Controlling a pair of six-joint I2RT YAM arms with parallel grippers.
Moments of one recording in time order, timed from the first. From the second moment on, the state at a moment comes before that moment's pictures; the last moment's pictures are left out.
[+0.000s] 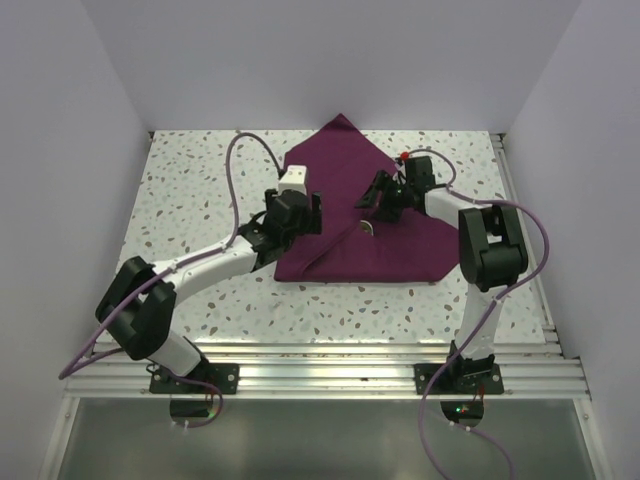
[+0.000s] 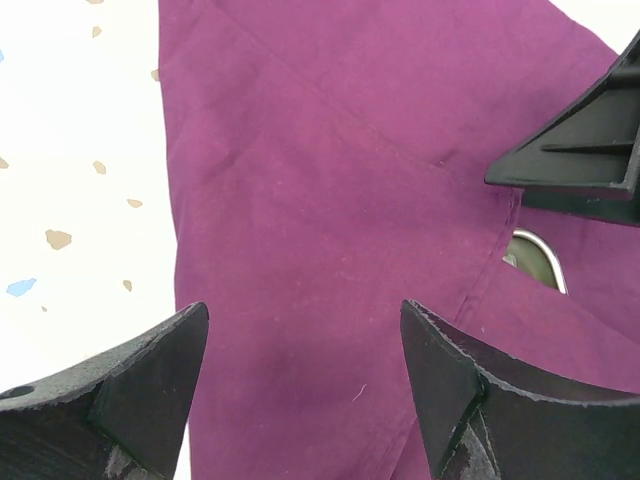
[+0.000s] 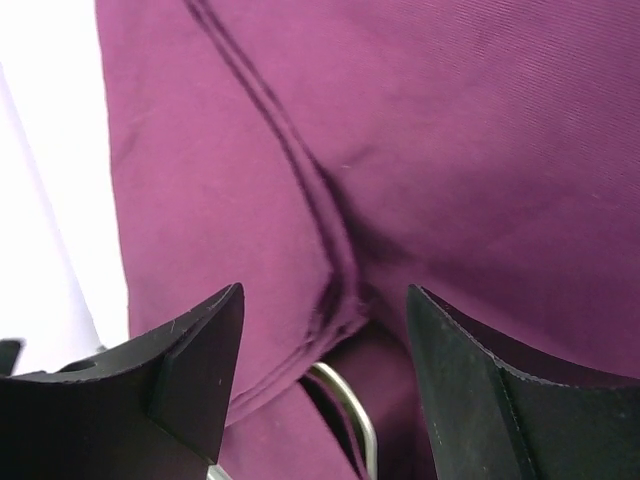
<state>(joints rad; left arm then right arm) -0.72 1.55 1.01 0.00 -0.46 -0.41 0.20 1.99 1.30 -0.14 -0.50 0.66</state>
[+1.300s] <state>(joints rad) -0.73 1.38 0.76 -0.02 -0.28 -0.44 0.21 1.99 1.28 -0.13 -0.46 0.69</state>
